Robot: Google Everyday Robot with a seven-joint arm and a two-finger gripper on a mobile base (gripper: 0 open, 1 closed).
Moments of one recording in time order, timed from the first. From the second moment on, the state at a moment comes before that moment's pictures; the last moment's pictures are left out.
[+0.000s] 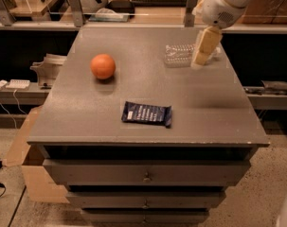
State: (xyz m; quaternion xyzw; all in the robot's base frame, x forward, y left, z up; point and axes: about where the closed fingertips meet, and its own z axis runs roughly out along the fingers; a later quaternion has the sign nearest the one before) arm 0.653 -0.157 0.959 -0.65 0.71 -0.02 0.25
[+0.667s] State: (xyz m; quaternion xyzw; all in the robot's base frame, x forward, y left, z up) arm 0.716 -0.172 0.917 -0.61 0.75 -0.04 0.26
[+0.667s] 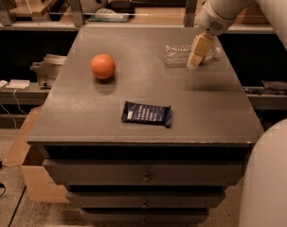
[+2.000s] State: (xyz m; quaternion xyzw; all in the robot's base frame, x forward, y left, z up) arm 0.744 -0.208 0.861 -0.57 0.79 -0.03 0.23
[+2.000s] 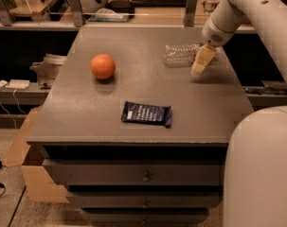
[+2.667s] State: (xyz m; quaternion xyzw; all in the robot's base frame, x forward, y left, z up) arm 0.750 -0.197 0.851 -0.58 0.78 -0.01 0.22
